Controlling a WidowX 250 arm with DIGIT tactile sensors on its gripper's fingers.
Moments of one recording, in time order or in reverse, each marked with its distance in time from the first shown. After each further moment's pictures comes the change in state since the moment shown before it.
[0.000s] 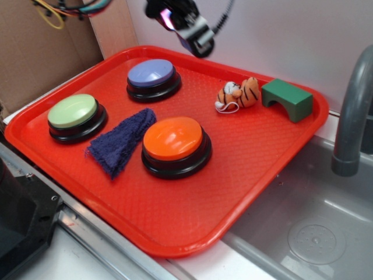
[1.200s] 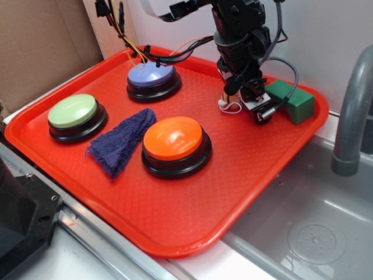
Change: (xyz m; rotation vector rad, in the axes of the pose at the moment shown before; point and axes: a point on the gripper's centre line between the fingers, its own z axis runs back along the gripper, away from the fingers) arm 0.019 -0.015 -0.104 0.031 0.096 -0.061
